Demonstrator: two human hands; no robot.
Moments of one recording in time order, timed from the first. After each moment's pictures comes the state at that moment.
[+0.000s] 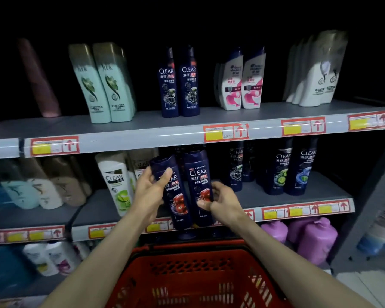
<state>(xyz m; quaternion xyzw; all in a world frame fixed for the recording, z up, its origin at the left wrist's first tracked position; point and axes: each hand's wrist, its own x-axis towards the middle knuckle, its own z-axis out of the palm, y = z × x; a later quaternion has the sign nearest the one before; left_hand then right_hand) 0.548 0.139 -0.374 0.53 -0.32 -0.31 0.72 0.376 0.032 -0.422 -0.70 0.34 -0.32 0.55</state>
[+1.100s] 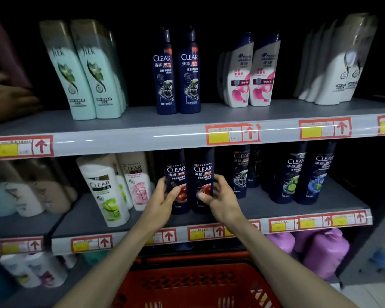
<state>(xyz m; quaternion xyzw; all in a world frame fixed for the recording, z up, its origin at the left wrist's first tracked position) 0.580 0.089 -0.447 0.63 -0.51 -0.24 0.55 0.408 -0.012 -0.439 -0.68 0.33 -0.38 0.53</state>
